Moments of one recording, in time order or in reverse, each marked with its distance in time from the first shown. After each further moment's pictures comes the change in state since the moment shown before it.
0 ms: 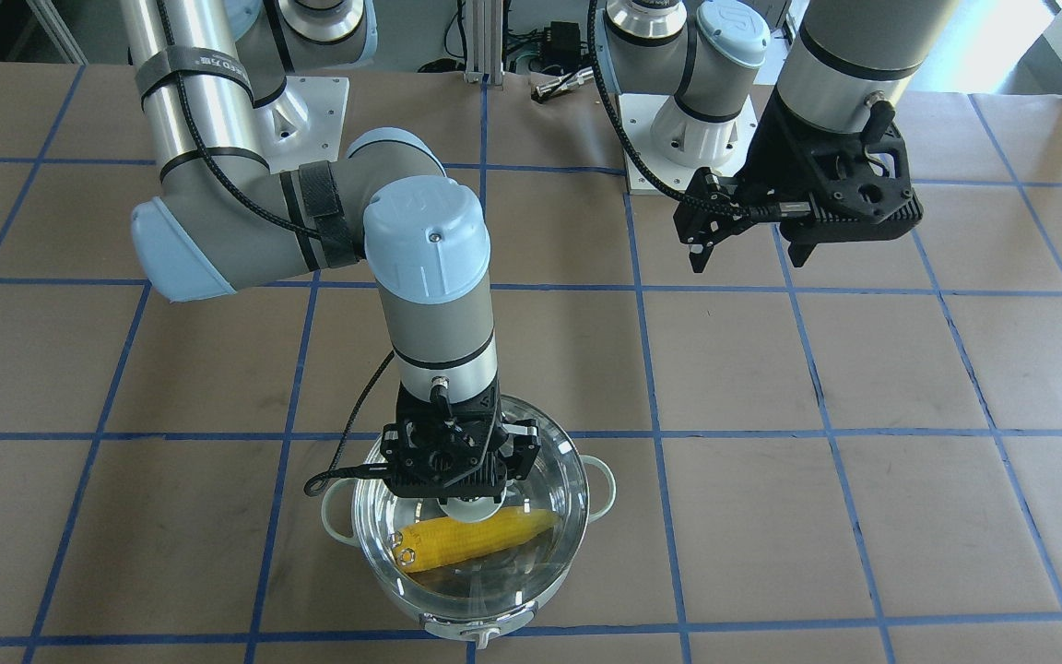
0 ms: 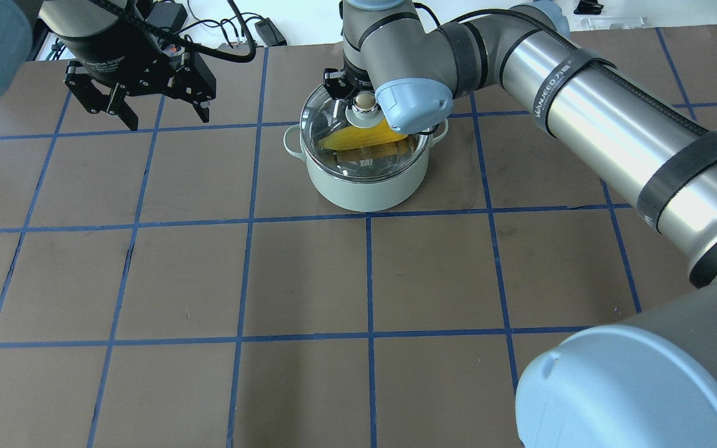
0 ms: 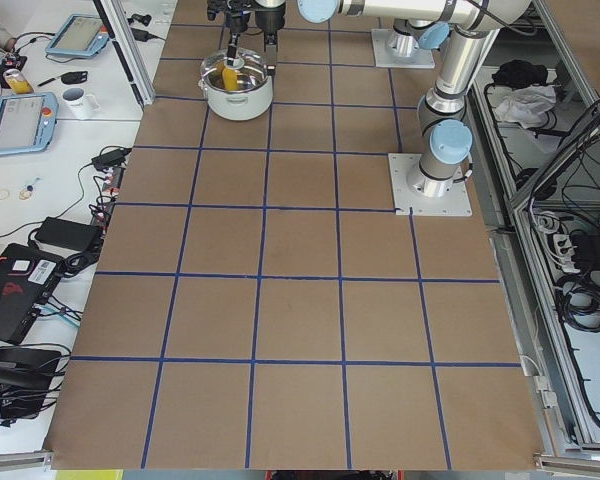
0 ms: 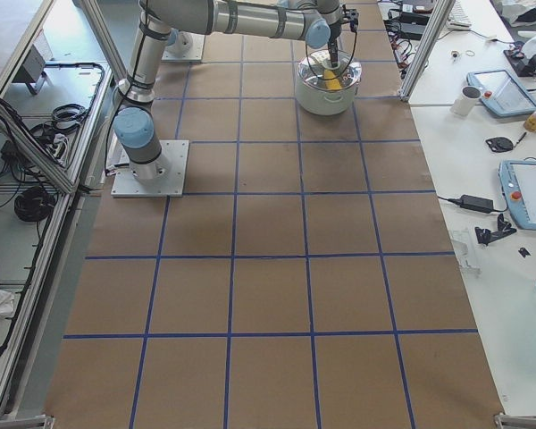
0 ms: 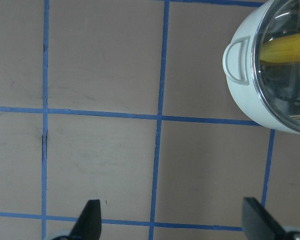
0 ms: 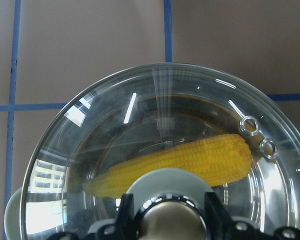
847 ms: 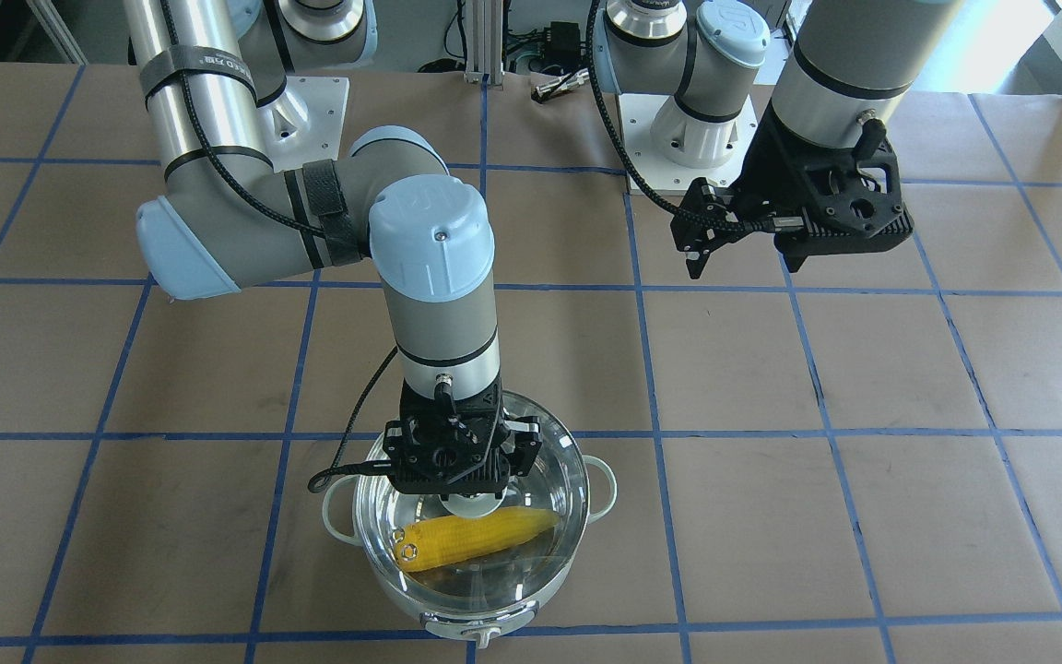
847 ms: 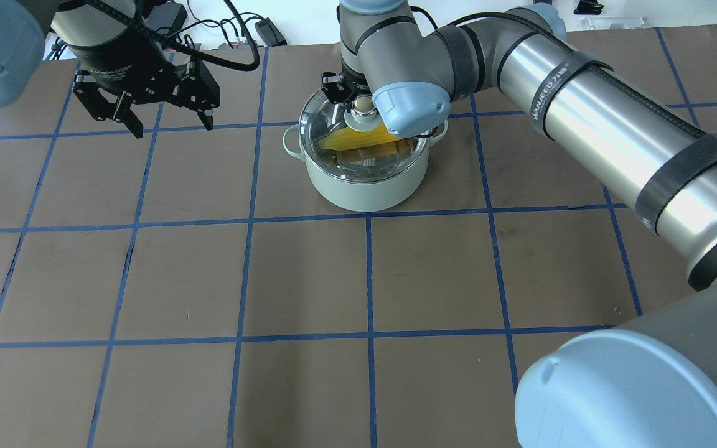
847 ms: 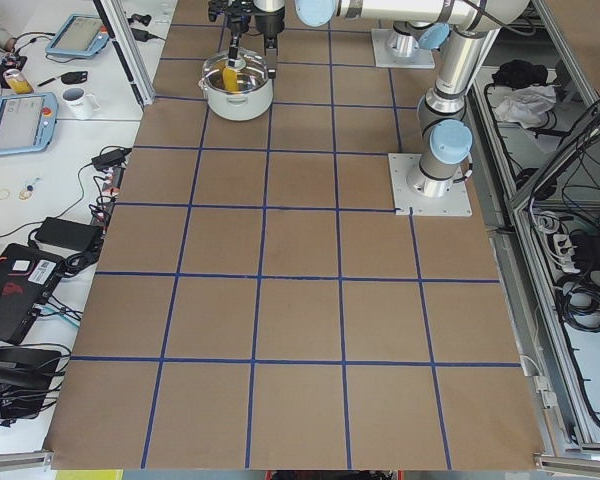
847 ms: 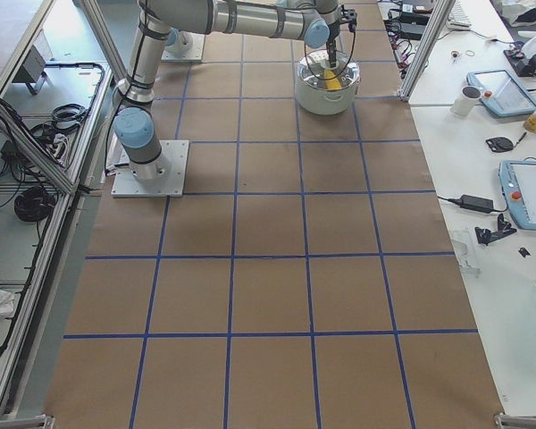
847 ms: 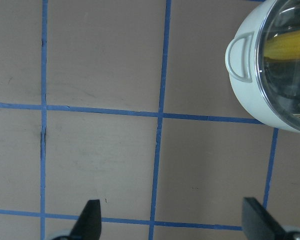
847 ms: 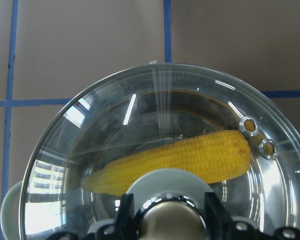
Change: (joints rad) left arm 0.000 -0.009 -0.010 0.001 0.001 -0.006; right arm 0.004 -0.002 0.006 0.004 -0.004 -0.002
